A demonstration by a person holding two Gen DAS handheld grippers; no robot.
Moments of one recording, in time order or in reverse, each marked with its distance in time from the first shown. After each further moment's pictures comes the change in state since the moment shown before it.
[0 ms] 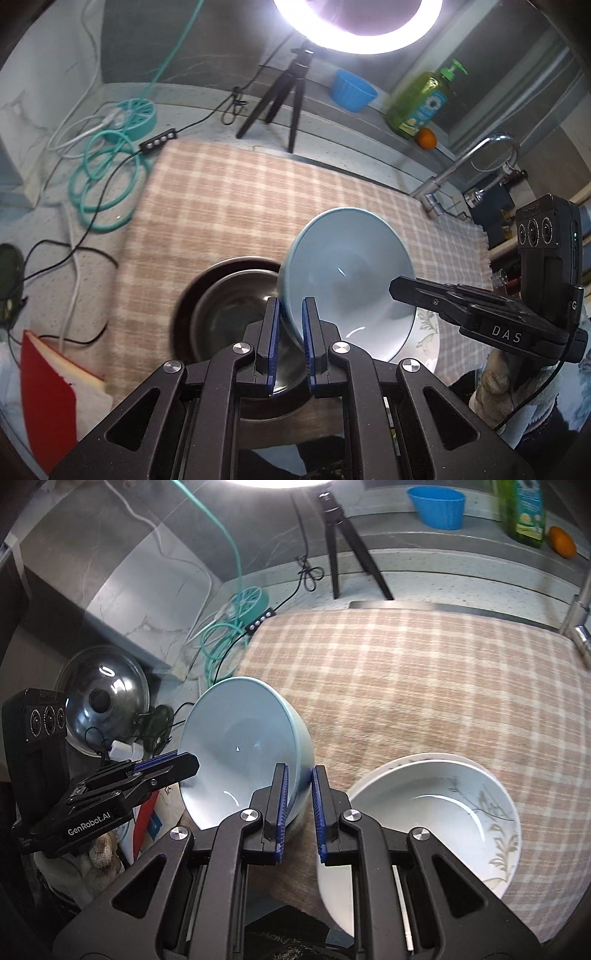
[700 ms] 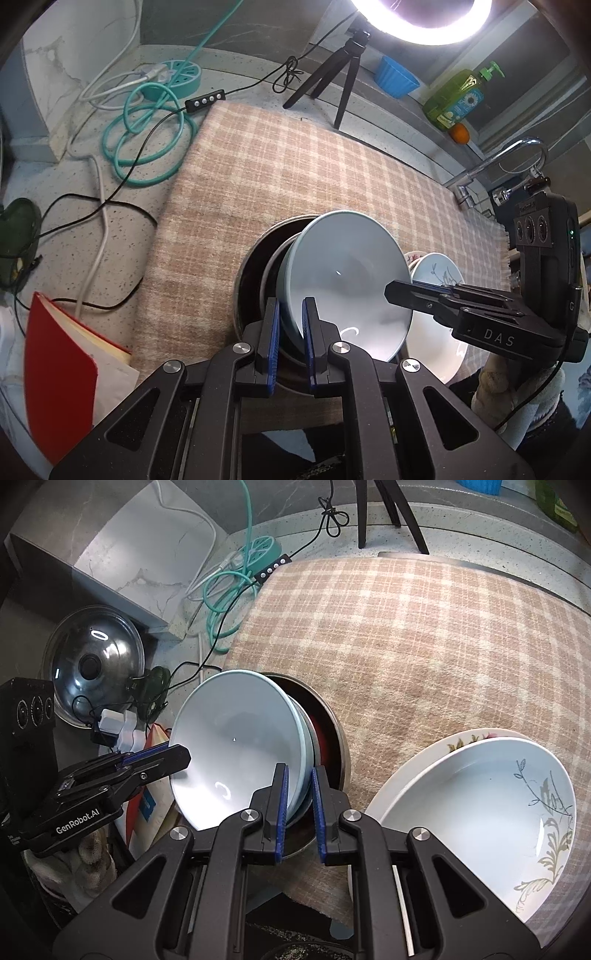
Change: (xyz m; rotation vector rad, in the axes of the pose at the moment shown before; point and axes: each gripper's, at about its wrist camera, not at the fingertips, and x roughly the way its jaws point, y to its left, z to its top) left arm 0.005 0.043 -0.022 -0.078 0.069 0.049; right arm 0.058 0.019 -0.012 -0.018 0.143 0.013
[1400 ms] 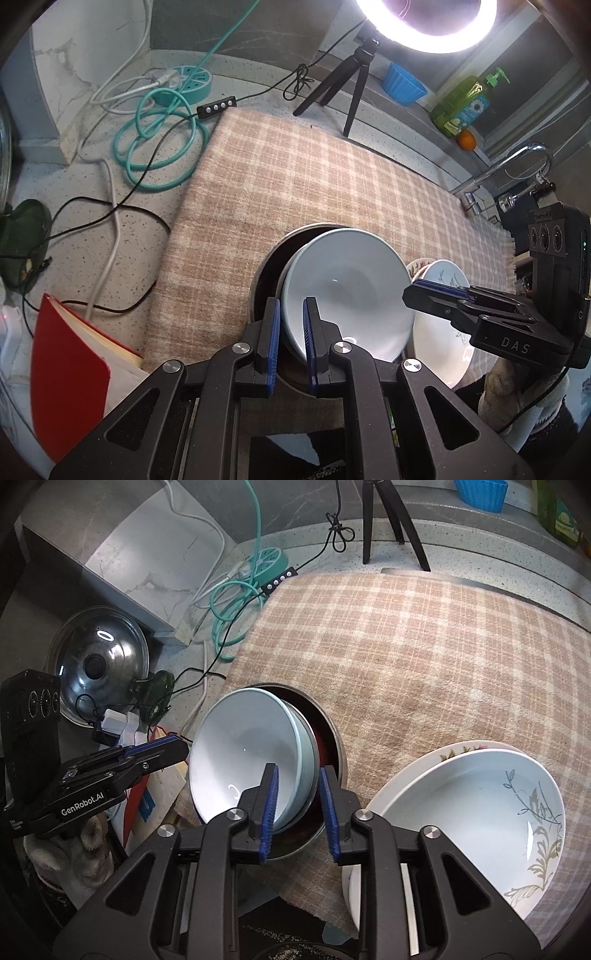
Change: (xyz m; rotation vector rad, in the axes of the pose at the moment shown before) left arm -0.007 0.003 0.000 -0.013 -0.037 0.030; right arm -0.015 0.001 -0.001 -0.033 -0.058 -0.002
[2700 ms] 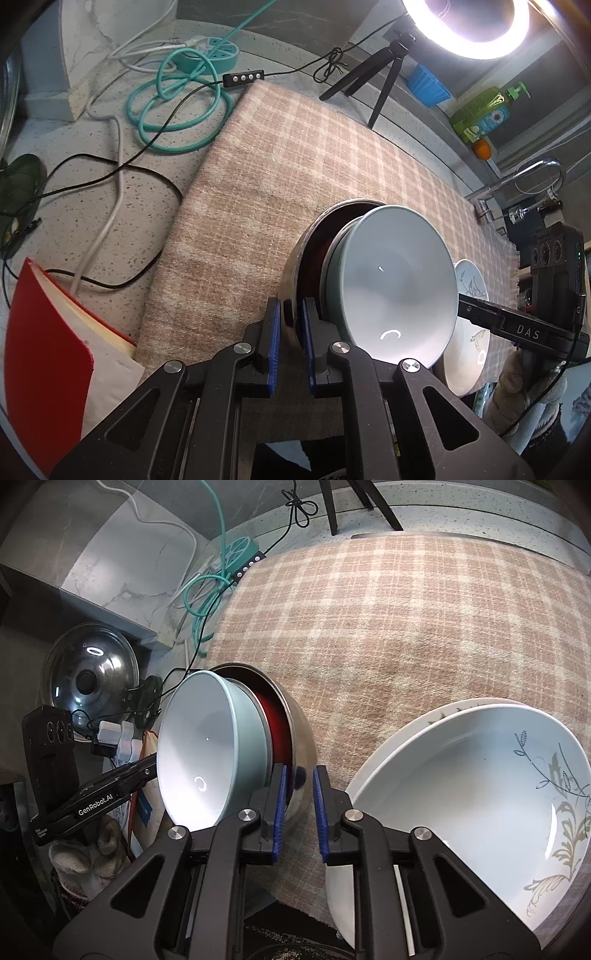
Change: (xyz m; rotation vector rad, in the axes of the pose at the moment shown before) left arm 0.029 0.029 -0.018 -0.087 0.021 -0.024; right arm 0.026 -0.034 -0.015 0.122 0.044 0.044
